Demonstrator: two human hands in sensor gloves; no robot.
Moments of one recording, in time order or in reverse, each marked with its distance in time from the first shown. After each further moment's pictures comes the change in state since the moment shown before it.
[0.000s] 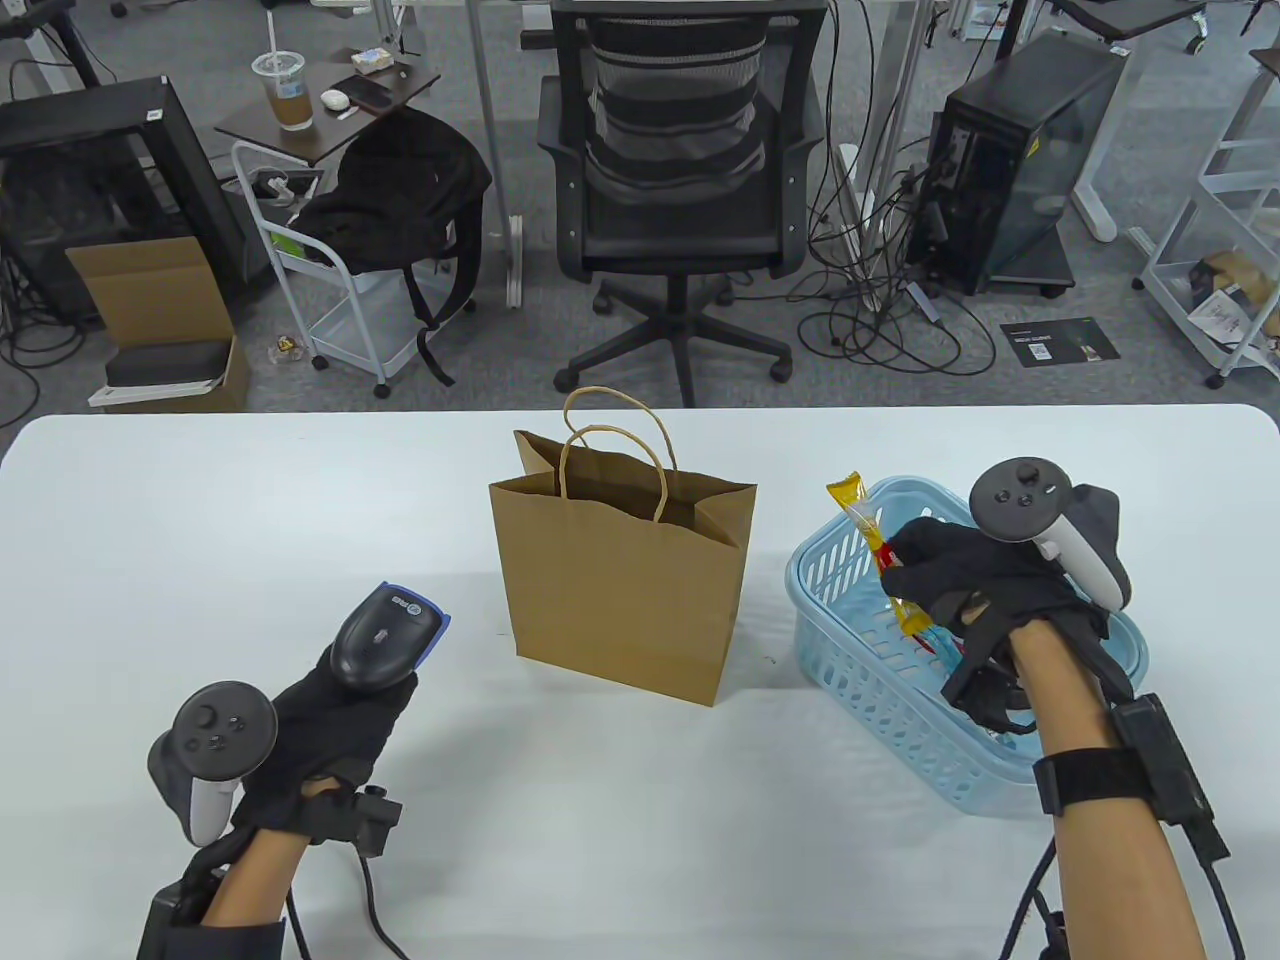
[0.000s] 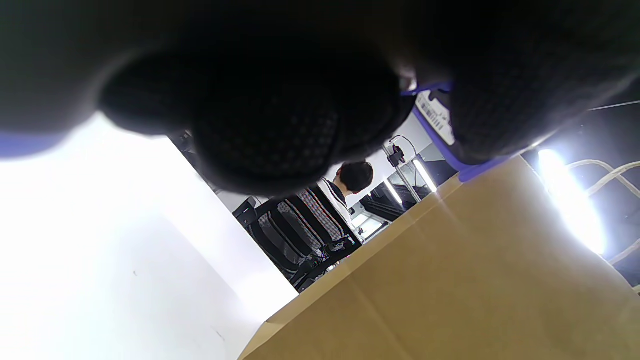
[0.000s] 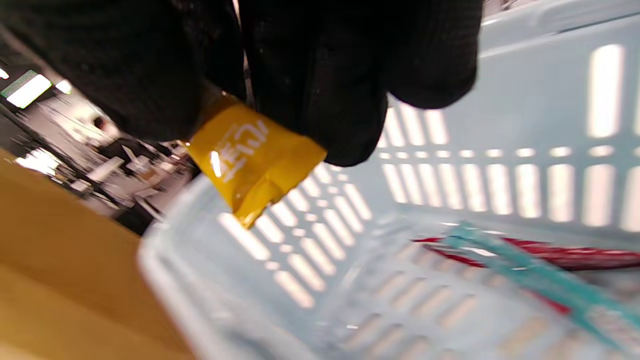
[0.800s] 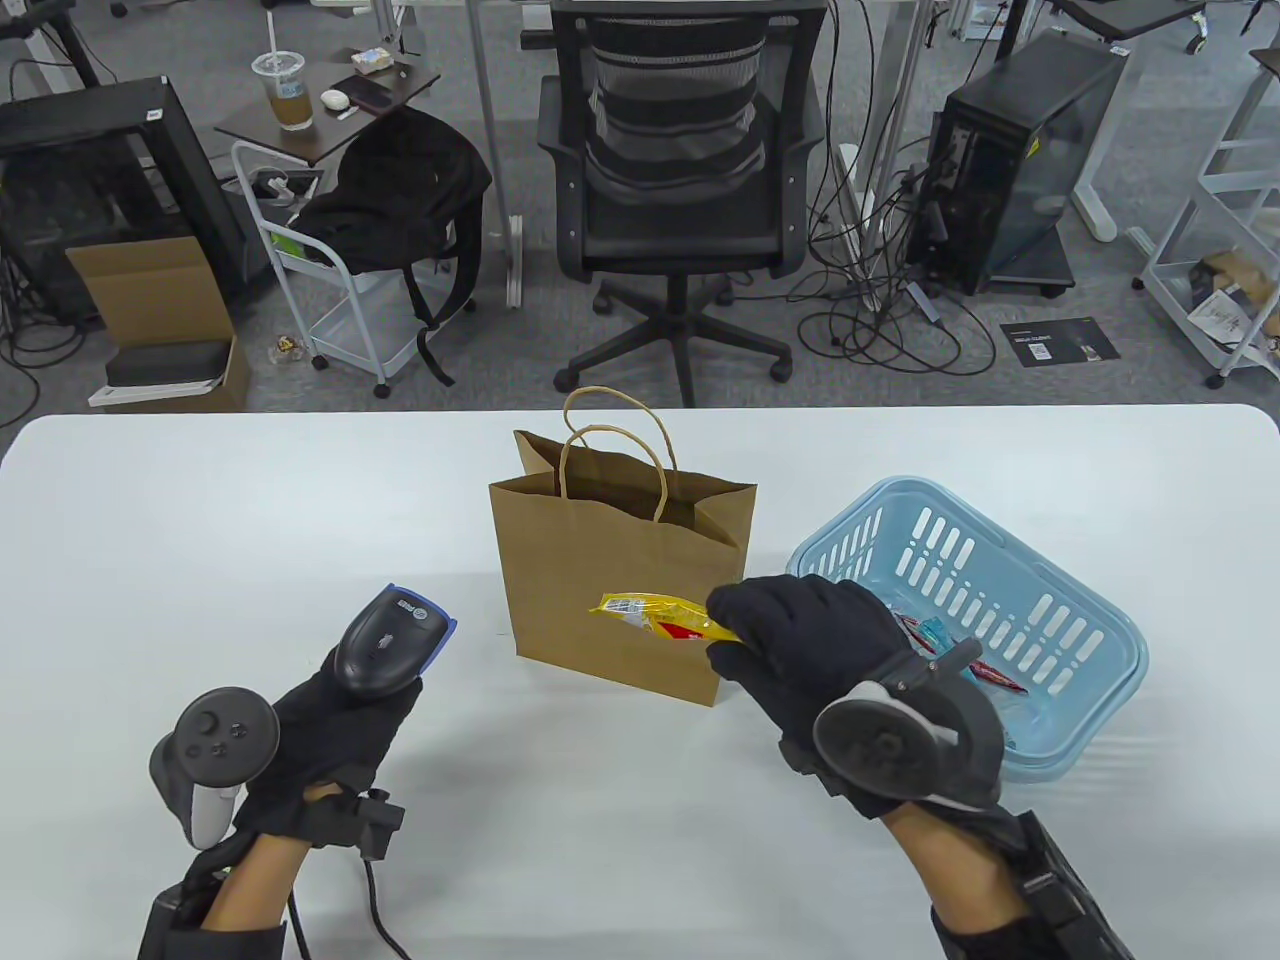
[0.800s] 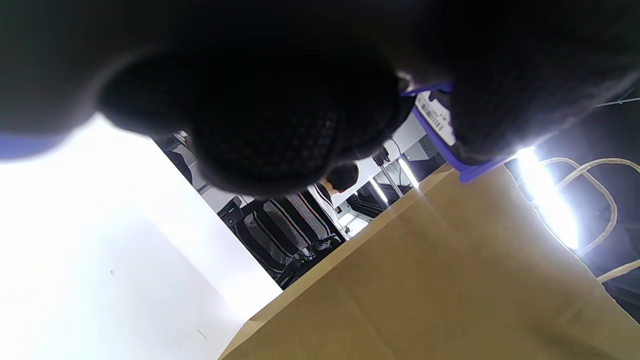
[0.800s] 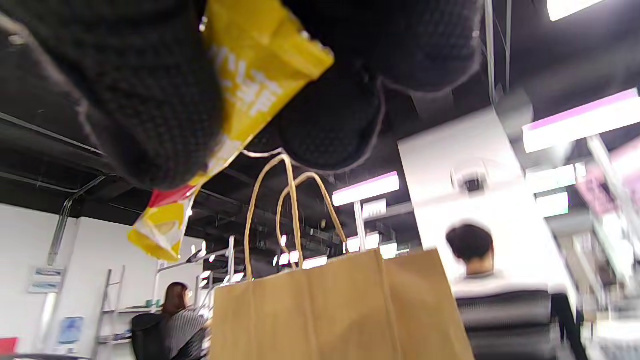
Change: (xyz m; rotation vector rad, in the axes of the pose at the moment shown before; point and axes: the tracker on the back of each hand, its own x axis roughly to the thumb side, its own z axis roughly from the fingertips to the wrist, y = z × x) left_hand 0.001 -0.002 0.002 -0.003 -0.050 0.006; right_hand 0.134 0.072 0.141 -0.775 -0.802 0.298
